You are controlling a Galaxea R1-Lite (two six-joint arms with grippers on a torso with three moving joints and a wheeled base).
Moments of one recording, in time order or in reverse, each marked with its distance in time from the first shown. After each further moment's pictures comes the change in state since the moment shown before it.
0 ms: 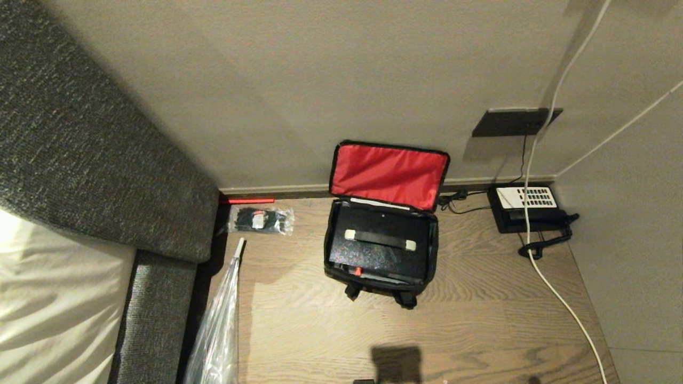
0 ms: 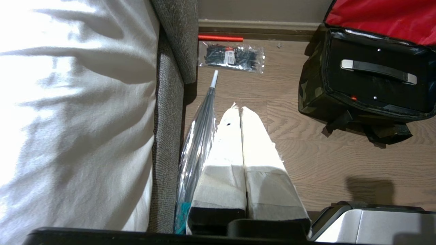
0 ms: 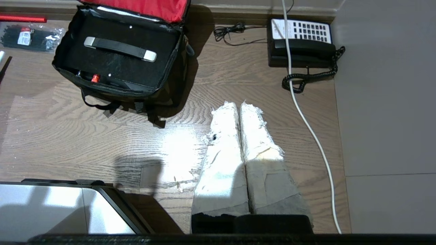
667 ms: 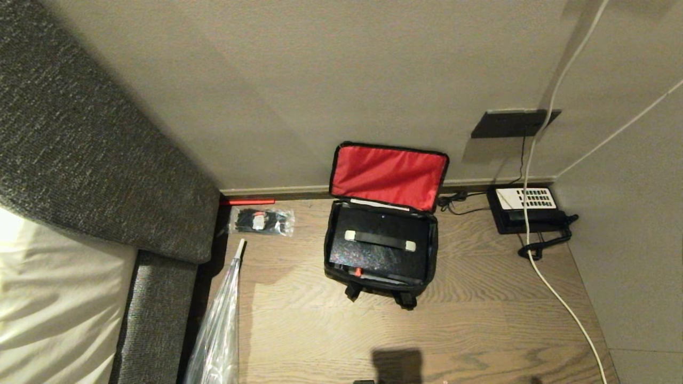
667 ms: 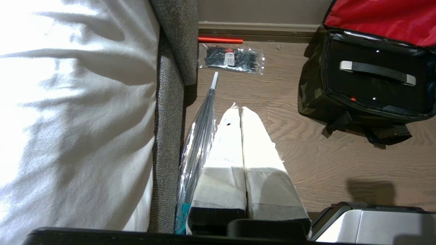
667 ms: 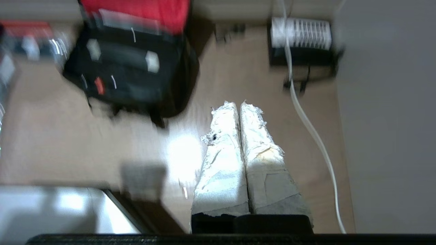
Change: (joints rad) left arm 0.000 0.000 0.000 -0.001 0.000 0.001; right arm 0.000 0.000 -0.074 0.031 -0.005 0.027
